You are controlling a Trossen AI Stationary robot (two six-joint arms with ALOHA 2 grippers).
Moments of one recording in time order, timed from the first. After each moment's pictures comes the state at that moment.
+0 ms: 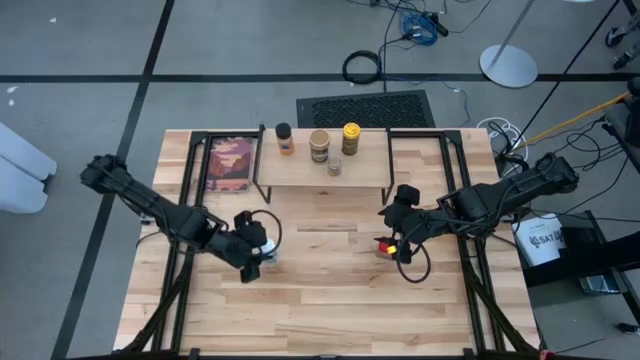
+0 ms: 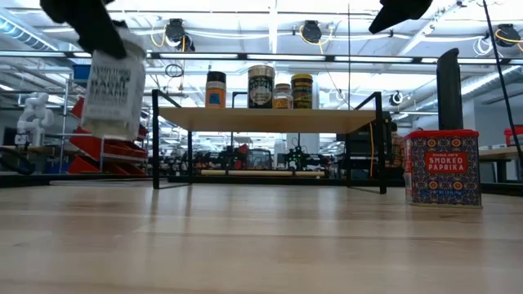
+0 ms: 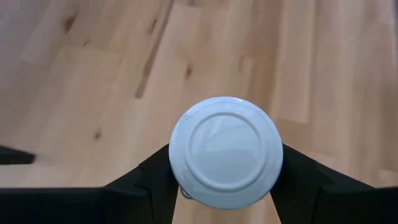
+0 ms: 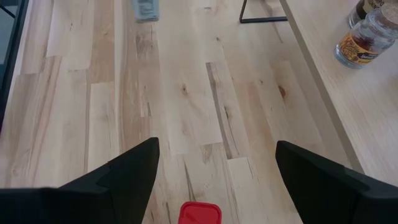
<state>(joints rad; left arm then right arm) -0.48 1.19 0.88 -0.65 -0.35 -0.62 0.37 1.21 1.16 -0.83 0.40 0.41</state>
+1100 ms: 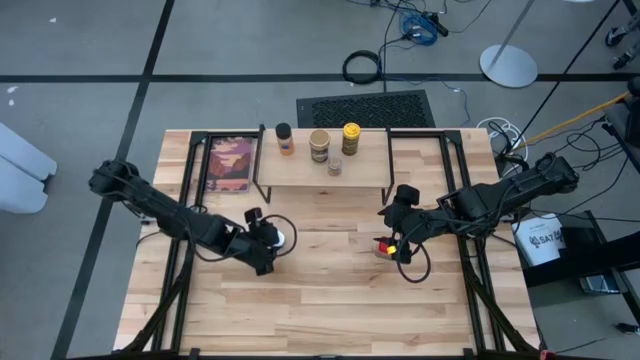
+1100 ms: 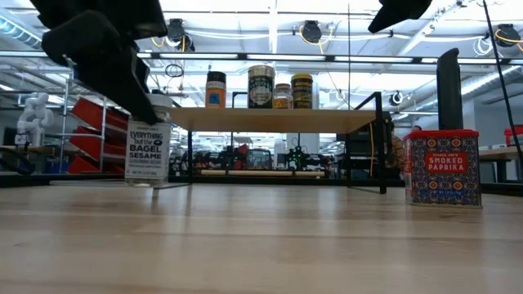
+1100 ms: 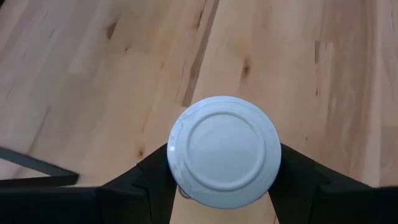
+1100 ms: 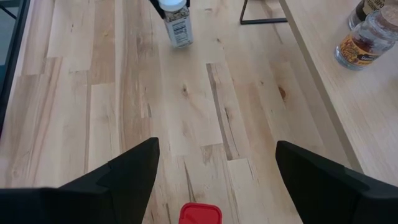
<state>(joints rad) -0.41 1.33 0.78 -0.47 -0.47 -0.46 0.37 1.21 1.16 -0.83 0.40 0.40</state>
